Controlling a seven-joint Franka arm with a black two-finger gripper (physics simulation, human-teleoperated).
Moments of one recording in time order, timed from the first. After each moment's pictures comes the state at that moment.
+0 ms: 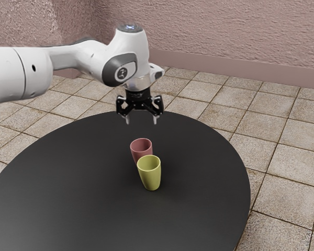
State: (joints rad) arm 0.07 0.40 -0.27 -1.53 0.22 1.96 -0.69
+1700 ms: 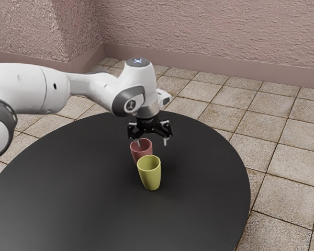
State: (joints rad) arm 0.06 0.52 -0.27 -1.62 0.23 2.19 -0.76
